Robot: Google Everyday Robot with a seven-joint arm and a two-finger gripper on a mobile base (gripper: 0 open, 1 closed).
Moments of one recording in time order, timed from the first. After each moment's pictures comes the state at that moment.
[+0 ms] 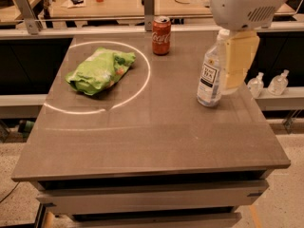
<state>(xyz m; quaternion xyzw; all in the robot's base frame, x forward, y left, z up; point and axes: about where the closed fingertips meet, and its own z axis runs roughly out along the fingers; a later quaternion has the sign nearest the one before) 0.474 -0.111 1.030 -0.76 0.60 -0.15 0.20</state>
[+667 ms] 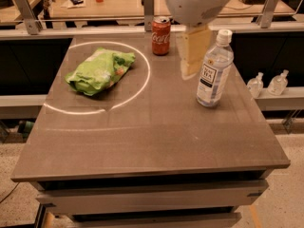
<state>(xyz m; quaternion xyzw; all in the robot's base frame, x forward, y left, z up) 0.514 -0.037 1.033 -0.82 0.49 -0.16 0.27</state>
